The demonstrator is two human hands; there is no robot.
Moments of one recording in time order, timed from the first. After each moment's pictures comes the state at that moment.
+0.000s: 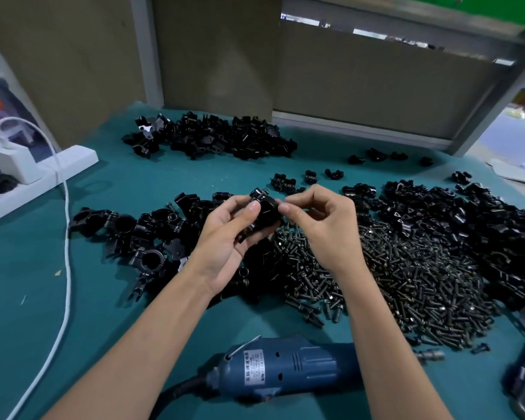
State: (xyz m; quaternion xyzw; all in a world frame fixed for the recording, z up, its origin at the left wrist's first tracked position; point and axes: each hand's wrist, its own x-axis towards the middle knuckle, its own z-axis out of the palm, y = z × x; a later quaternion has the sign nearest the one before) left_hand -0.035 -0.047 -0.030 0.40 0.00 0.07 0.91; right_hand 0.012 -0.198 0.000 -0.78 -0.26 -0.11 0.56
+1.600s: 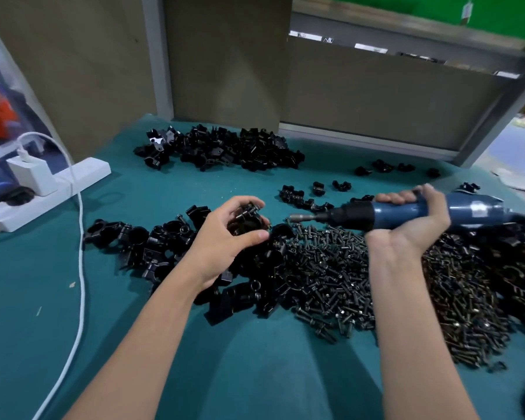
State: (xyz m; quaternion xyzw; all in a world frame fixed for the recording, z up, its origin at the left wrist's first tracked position) left_hand -0.029 -0.010 -0.030 0.67 -0.01 0.09 0.74; right_hand 0.024 -0.221 0.008 -0.15 0.04 -0.16 0.98
